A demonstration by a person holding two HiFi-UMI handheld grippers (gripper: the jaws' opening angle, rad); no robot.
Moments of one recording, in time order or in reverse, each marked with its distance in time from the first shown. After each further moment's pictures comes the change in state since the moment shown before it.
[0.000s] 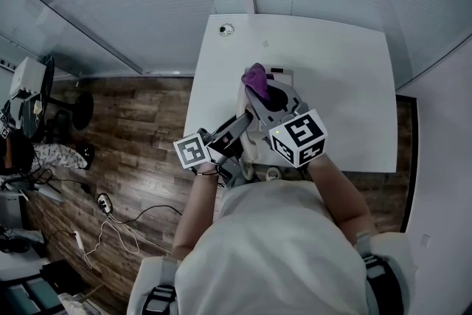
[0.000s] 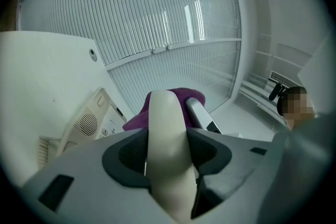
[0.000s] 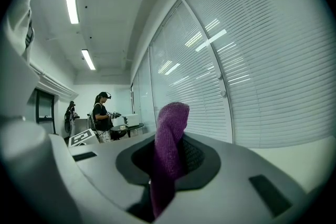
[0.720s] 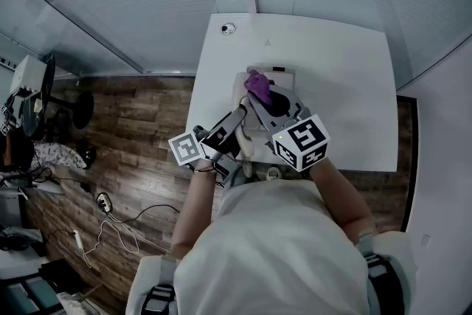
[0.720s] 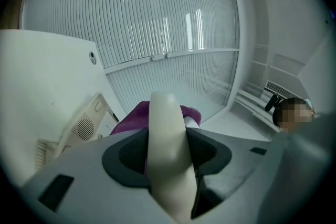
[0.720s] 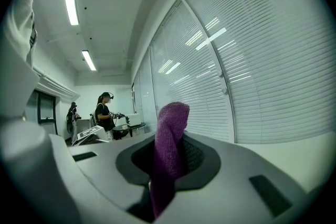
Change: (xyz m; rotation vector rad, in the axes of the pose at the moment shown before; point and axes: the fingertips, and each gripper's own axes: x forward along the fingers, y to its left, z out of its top) left arm -0.006 -0.013 0.015 -0.031 -0.062 -0.066; right arm -0.012 0.010 -0.012 0.017 0.007 0.015
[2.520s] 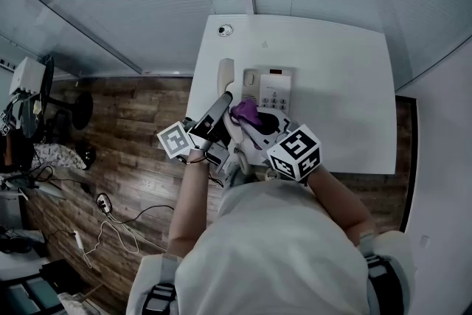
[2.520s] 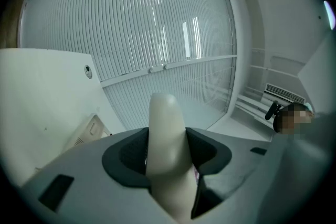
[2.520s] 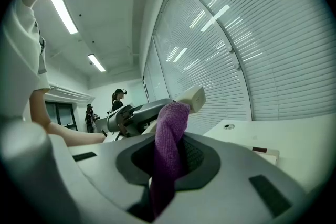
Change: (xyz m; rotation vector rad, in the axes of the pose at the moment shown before) left arm 0.008 -0.003 0.044 0.041 -0.095 -0.008; right arm -0.007 0.035 -0.050 0.086 0.146 0.174
